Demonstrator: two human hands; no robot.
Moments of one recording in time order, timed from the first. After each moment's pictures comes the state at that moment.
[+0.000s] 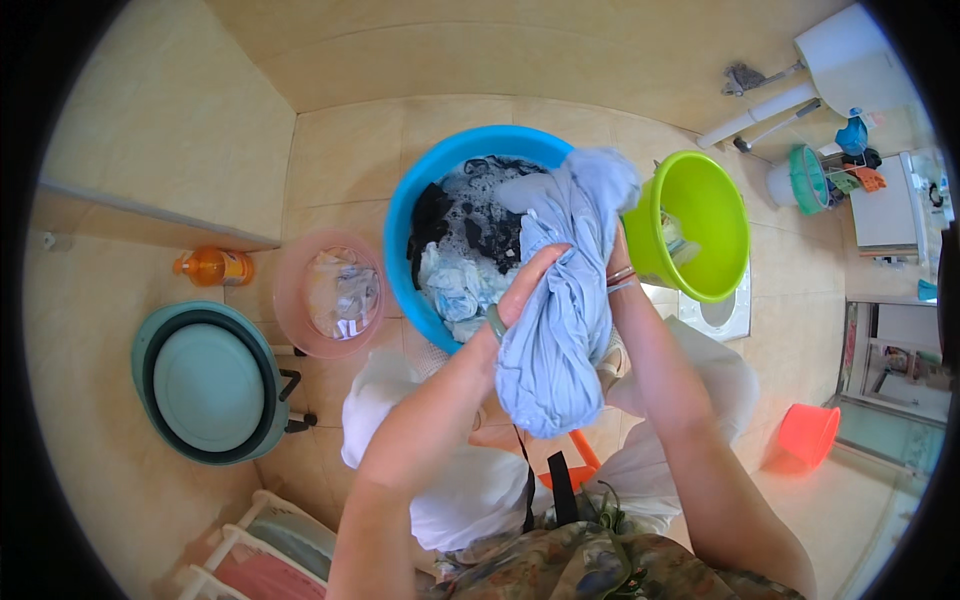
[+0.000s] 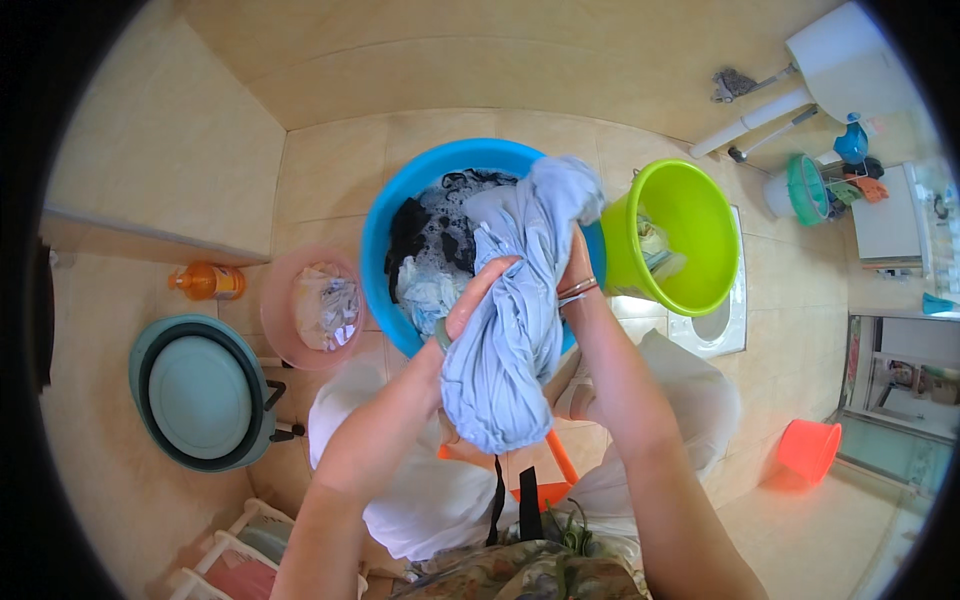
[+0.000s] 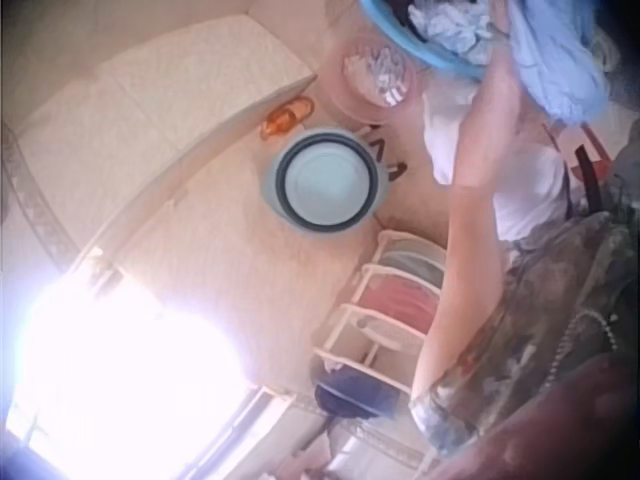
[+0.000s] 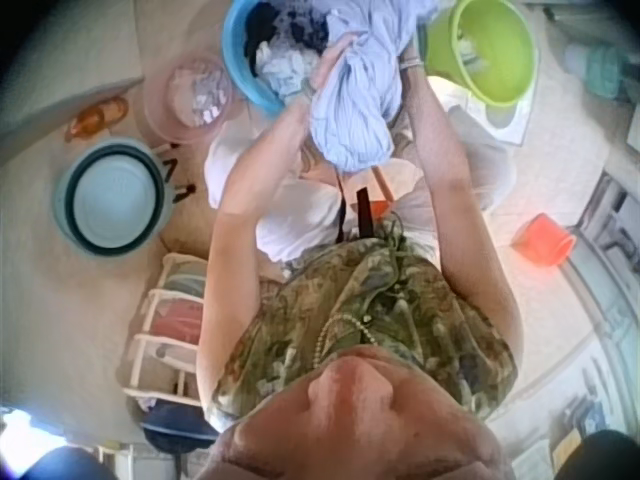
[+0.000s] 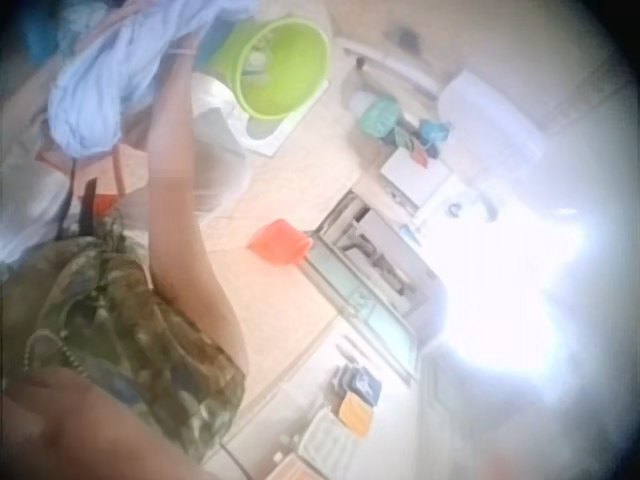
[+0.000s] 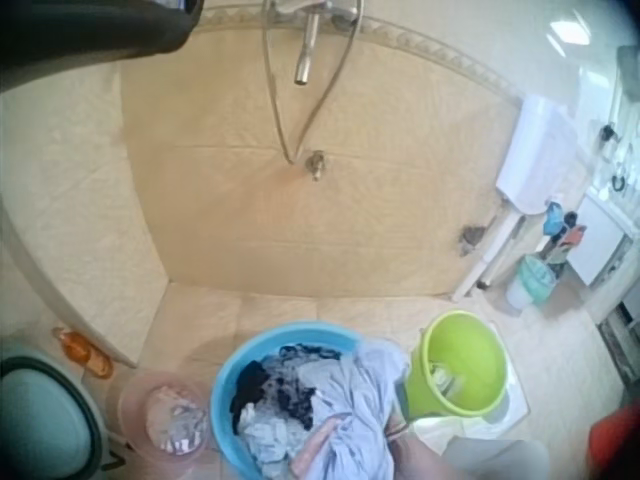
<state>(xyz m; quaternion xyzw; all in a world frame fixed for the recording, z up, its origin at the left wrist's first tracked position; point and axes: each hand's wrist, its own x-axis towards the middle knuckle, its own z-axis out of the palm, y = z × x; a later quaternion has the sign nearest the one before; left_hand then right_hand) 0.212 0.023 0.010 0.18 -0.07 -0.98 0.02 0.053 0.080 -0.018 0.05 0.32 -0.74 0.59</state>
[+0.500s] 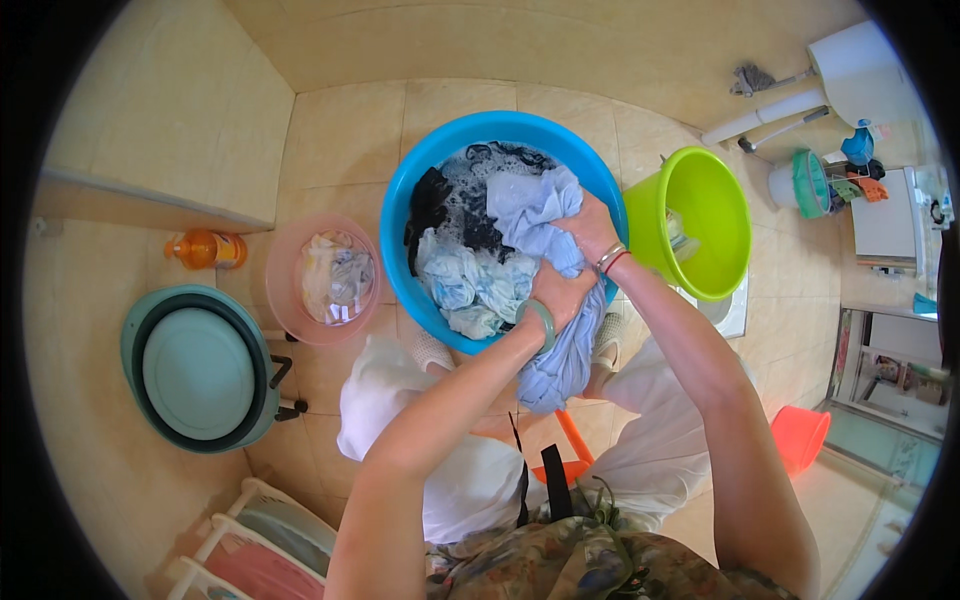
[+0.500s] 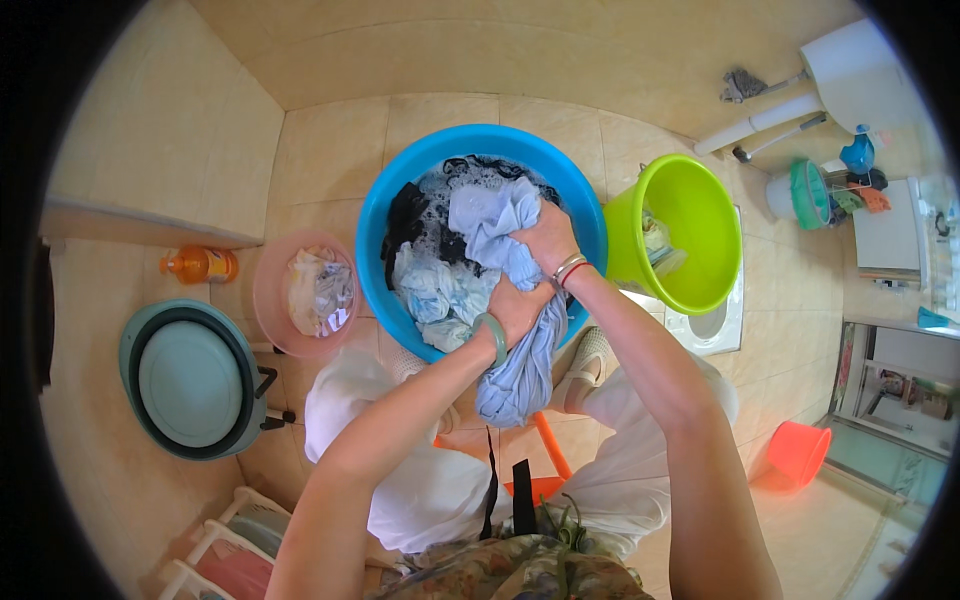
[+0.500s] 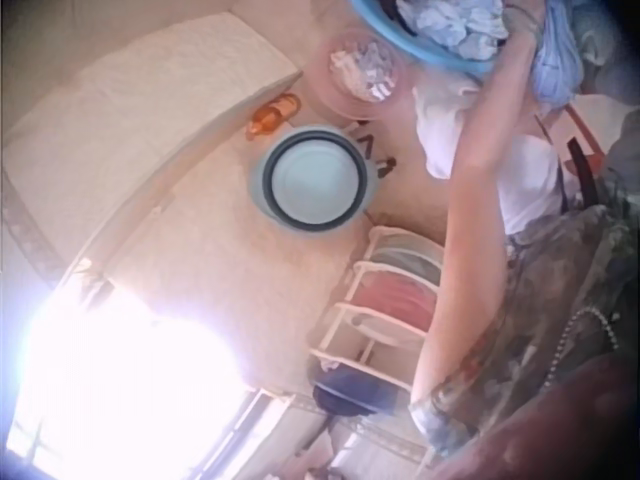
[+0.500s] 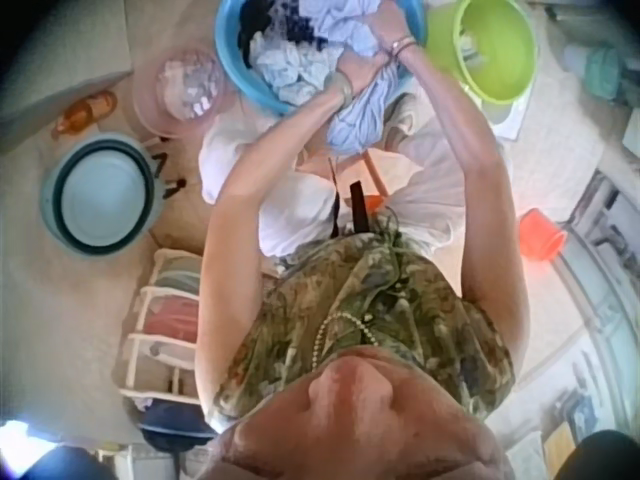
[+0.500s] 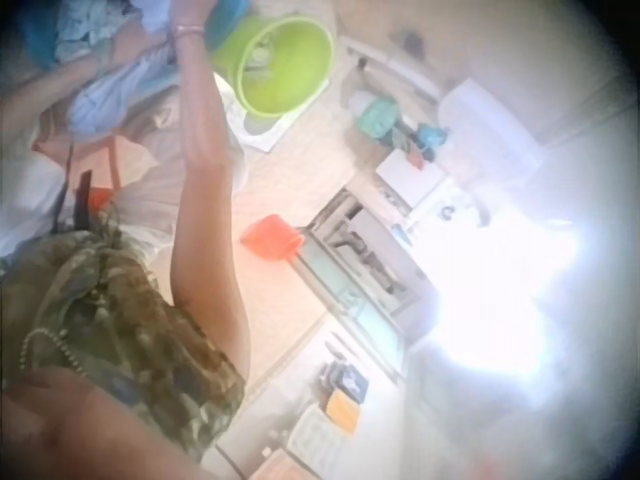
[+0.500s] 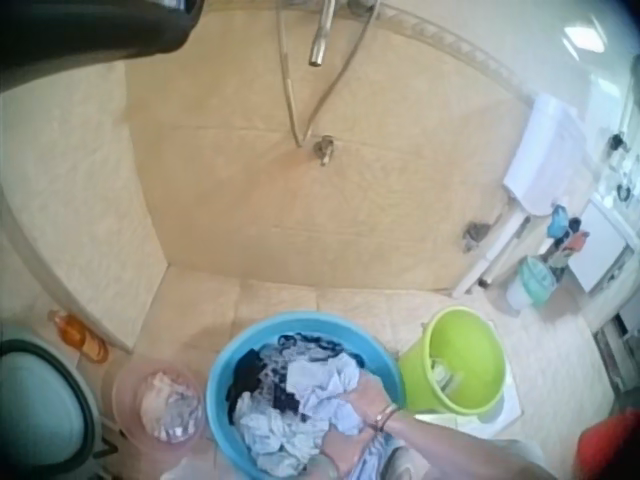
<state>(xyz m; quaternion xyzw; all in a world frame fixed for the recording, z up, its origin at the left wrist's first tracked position) 0.180 0.069 -0.050 0.40 -0.61 -0.67 0.15 0.052 0.061 -0.018 -0.38 0.78 -0.40 0.28</state>
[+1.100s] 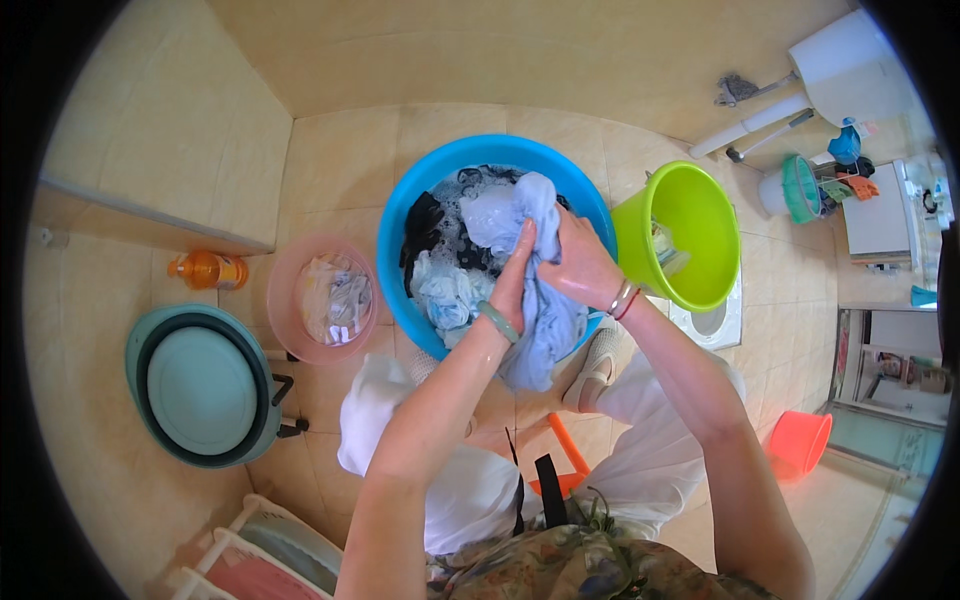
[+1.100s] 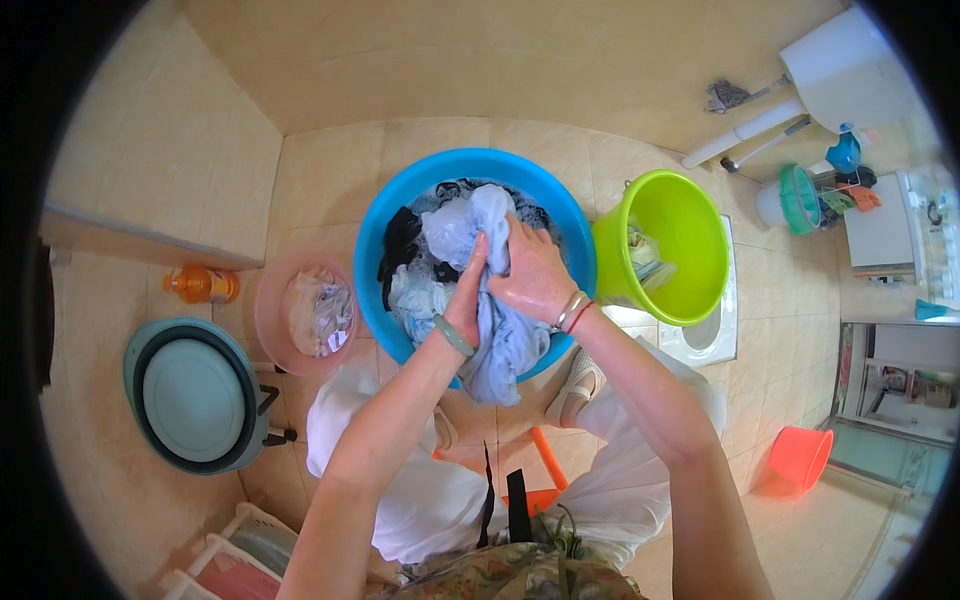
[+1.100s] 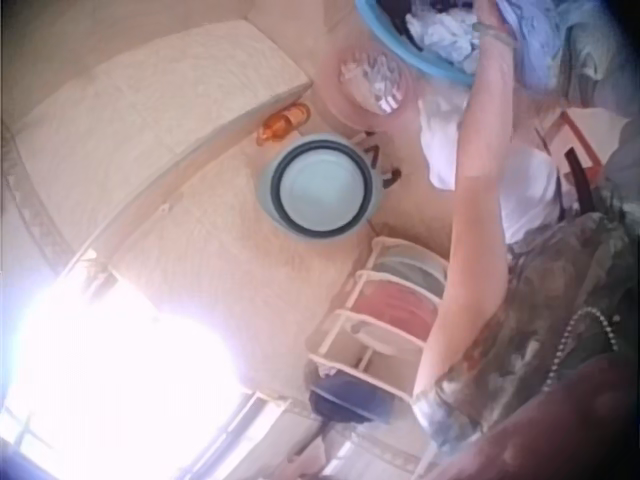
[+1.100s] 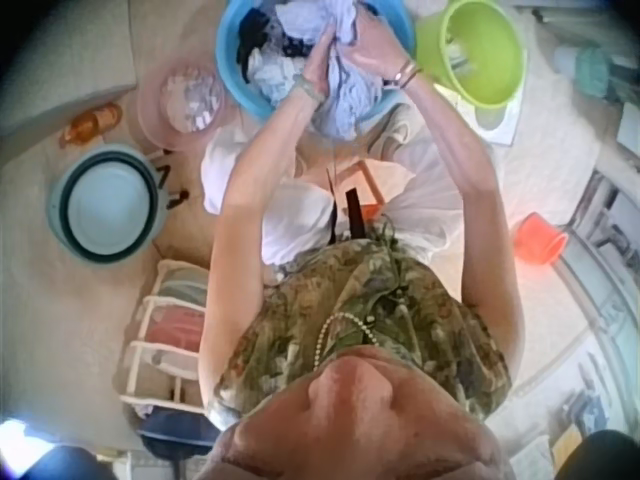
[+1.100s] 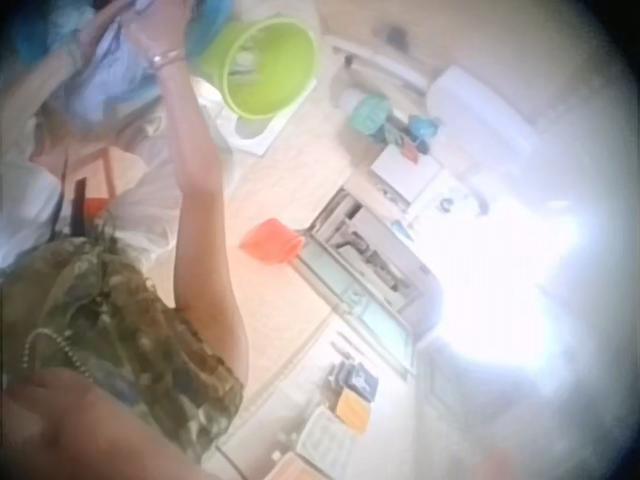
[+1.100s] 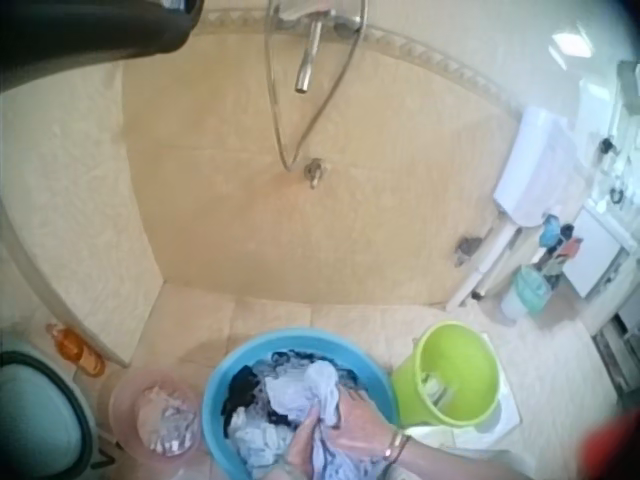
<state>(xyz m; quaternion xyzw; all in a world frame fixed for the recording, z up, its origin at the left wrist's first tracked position) 0.192 0.010 0.014 0.24 -0.05 -0.97 0.08 0.078 0.072 0.062 -0.53 0.76 -0.27 0.24</state>
